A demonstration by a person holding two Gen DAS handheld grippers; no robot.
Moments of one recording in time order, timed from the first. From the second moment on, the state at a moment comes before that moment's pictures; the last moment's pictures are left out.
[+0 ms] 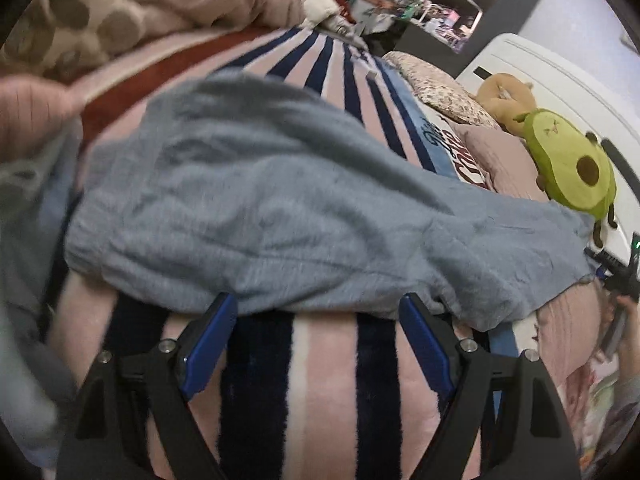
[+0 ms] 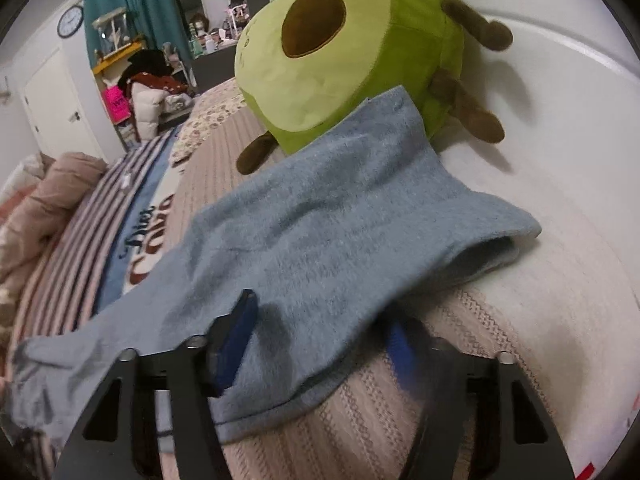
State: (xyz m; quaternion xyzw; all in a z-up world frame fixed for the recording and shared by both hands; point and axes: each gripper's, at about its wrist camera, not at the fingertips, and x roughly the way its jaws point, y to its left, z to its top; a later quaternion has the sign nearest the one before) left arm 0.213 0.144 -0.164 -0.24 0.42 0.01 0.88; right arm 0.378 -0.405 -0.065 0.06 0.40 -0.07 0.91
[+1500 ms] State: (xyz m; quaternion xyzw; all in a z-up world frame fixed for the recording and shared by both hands) left arm 0.125 0.144 -0.146 -0.20 0.42 0.03 0.89; right arm 0.198 -0.460 -0.030 0.08 0.34 -0.12 0.93
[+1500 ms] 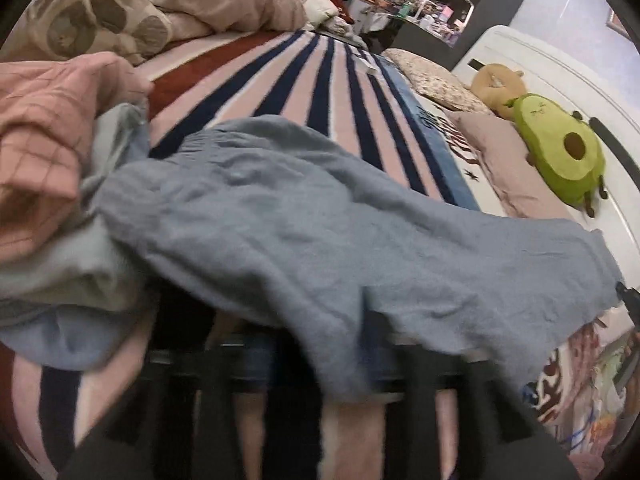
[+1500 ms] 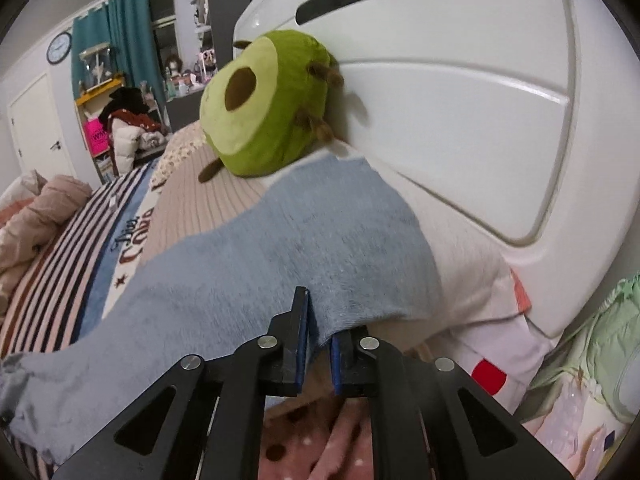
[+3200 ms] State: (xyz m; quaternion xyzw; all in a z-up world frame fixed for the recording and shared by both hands) left arm 0.098 0.263 -0.002 -0.13 0.23 0.24 0.94; right arm 0.129 -0.256 -0.066 0.03 0.42 0.19 0.89
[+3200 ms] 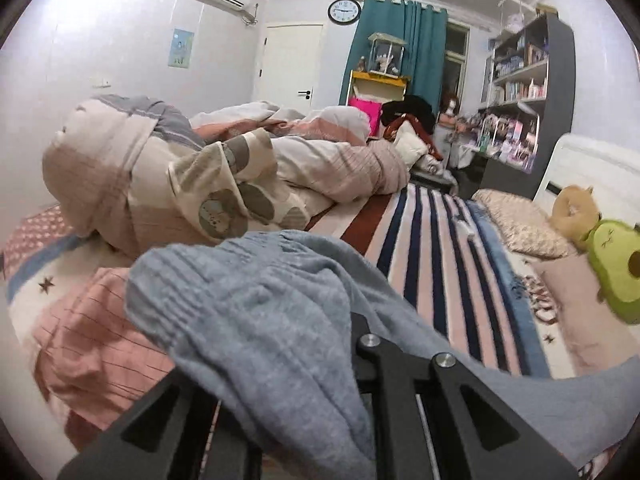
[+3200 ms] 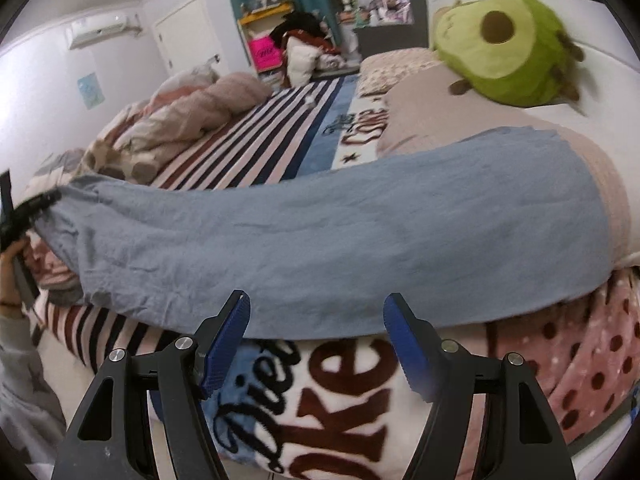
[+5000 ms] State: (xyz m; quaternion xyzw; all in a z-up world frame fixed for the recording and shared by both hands) left arm 0.078 0.093 -0.100 -0.10 0.32 -0.03 0.94; right arm 0.193 -0.154 -0.134 0.08 0.52 0.27 0.81
